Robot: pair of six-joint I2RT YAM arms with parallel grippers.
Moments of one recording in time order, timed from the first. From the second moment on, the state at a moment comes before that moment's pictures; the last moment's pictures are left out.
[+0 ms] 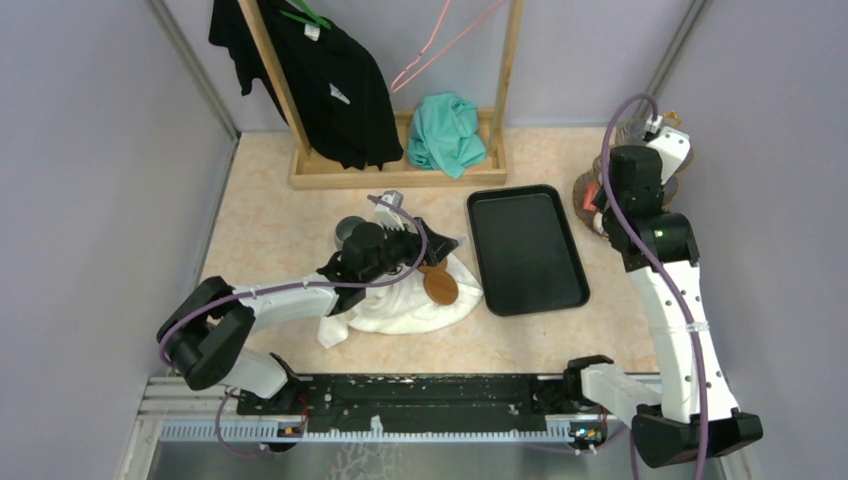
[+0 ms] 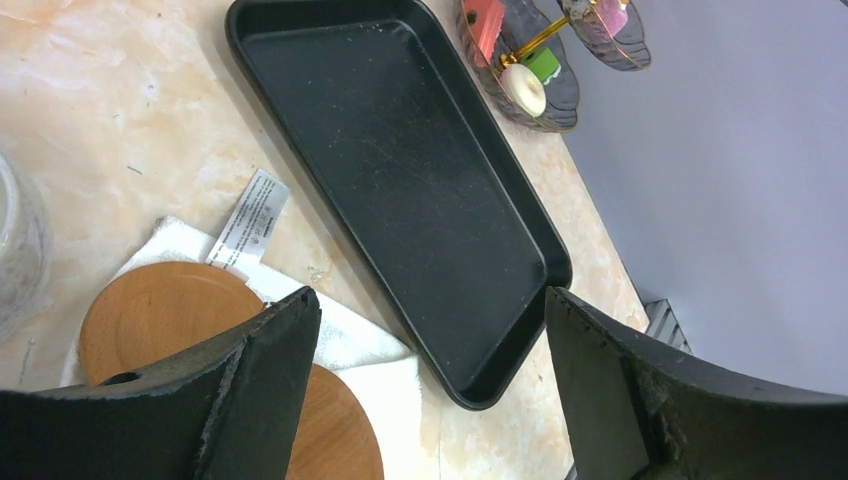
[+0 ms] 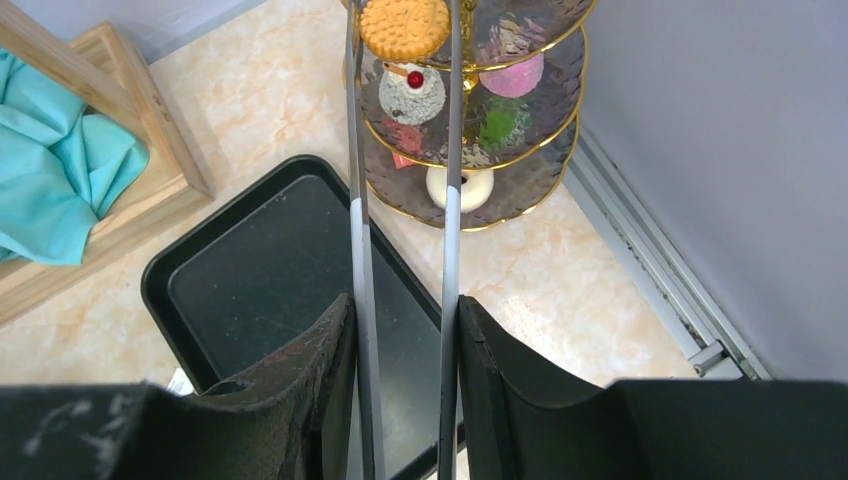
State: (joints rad) left arm -0.80 1.45 0.65 0.64 0.03 -0.72; right arm 0.16 1.02 1.35 -0.87 0.57 0.40
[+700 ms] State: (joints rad) left arm -0.80 1.51 0.68 0.62 0.03 -0.71; right arm 0.00 1.09 1.35 -0.78 0.41 0.37
